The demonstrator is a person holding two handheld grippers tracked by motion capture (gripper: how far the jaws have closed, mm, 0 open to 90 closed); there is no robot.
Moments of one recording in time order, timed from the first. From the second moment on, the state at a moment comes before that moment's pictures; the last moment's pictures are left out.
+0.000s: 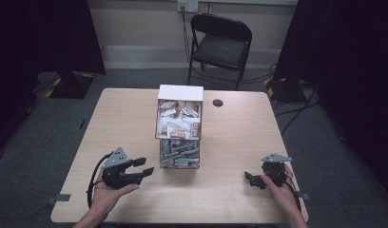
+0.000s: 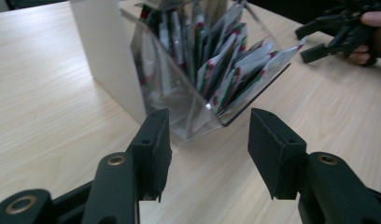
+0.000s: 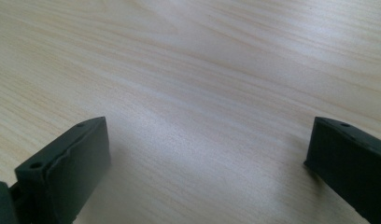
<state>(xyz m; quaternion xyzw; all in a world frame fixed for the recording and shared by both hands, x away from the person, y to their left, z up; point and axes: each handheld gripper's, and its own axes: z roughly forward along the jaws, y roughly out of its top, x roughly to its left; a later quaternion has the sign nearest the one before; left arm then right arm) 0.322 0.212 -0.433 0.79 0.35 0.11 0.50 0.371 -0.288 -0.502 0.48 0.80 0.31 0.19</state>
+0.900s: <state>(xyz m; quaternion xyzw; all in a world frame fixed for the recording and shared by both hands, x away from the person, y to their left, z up) 0.343 0.161 -0.415 0.80 0.30 0.06 0.52 0.372 -0.287 -0.502 0.47 0.80 0.31 0.19</state>
